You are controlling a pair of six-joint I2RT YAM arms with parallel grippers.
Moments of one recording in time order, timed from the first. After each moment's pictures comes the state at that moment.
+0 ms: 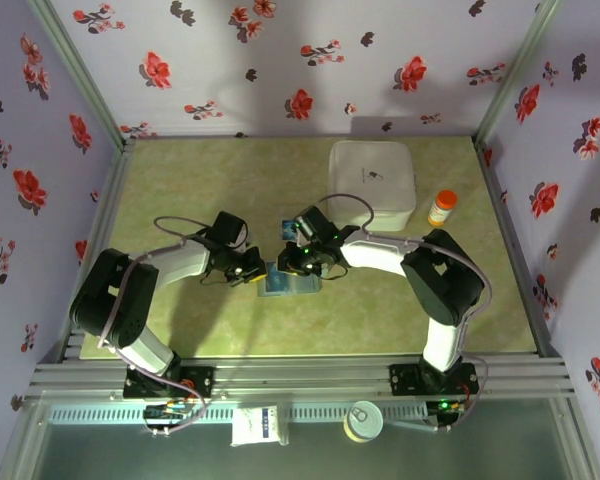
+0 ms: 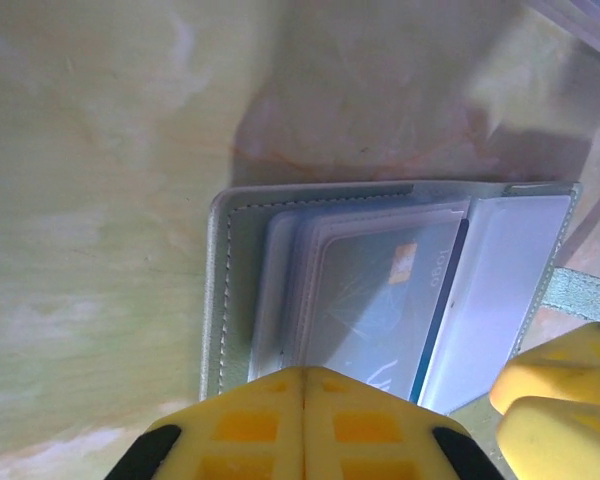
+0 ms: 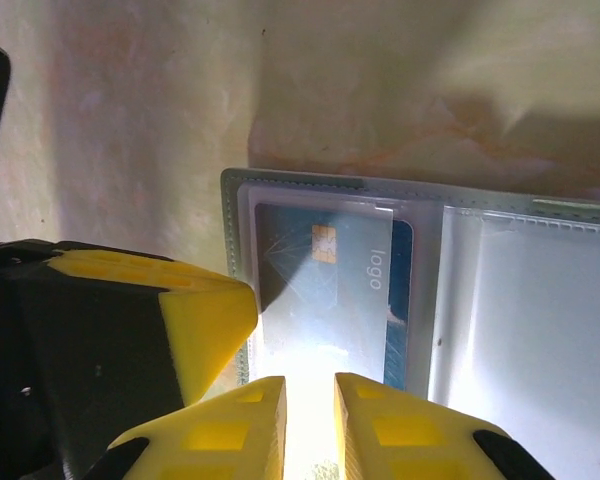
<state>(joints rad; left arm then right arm) -0.49 1.60 0.78 -0.32 0.42 -0.78 0.79 1.83 1.09 -0.23 -0.43 0.85</state>
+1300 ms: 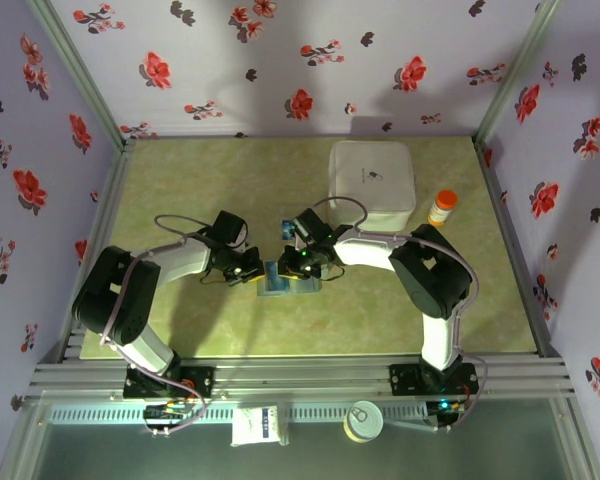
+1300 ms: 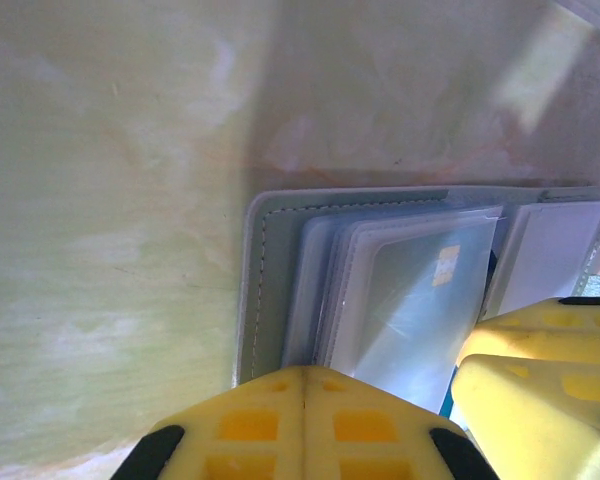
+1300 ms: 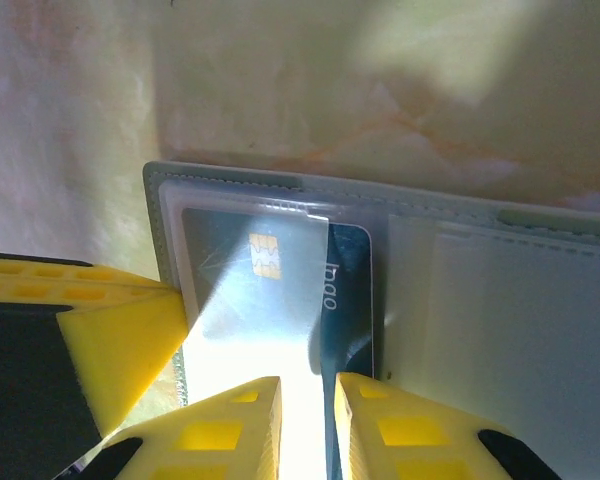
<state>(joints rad) -0.49 1.62 0.80 -0.35 0.40 -0.74 0.80 1.91 1.13 -0.28 -0.42 0.83</state>
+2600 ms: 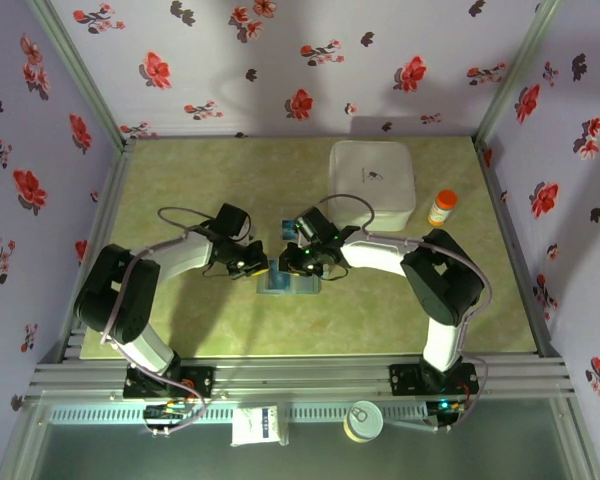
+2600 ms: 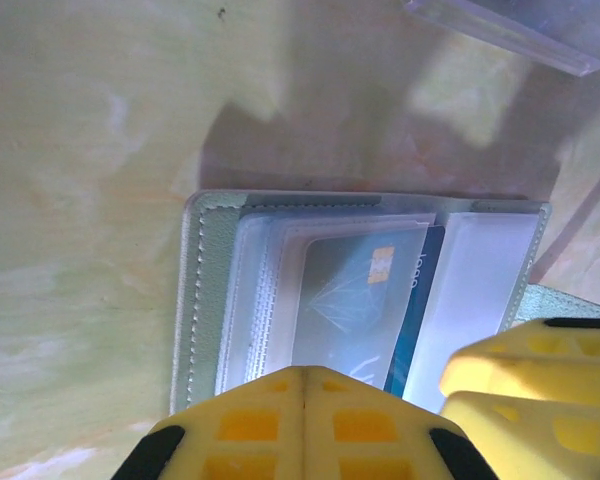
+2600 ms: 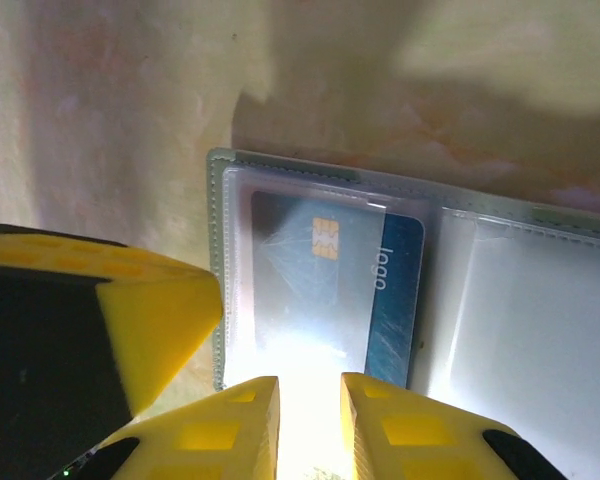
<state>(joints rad) -0.50 1.64 0.87 -0.39 0.42 -0.72 0.79 1.84 1.08 -0.23 -0.40 0.85</state>
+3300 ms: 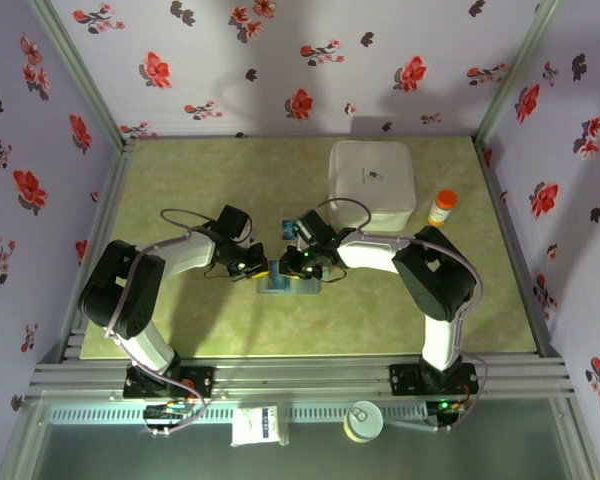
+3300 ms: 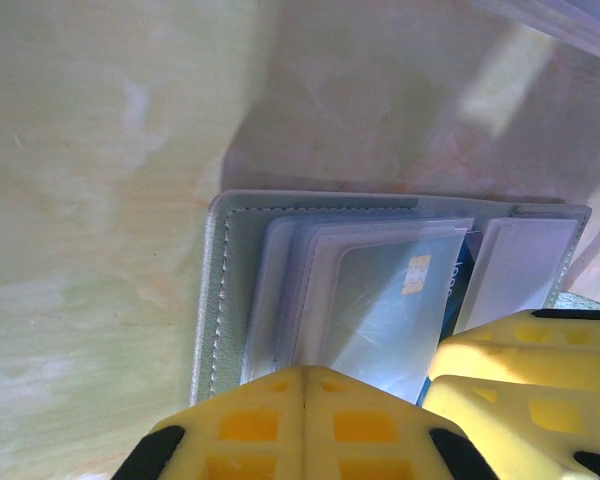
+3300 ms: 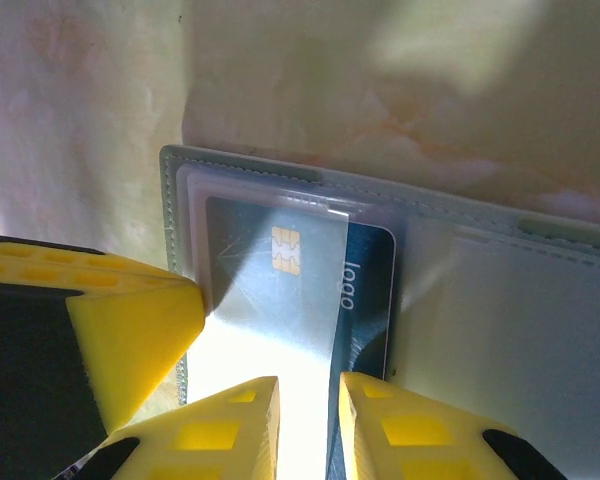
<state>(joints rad) -0.50 1.67 0.87 -0.38 0.42 -0.72 0.79 1.88 1.08 -0.22 -0.41 0.85</state>
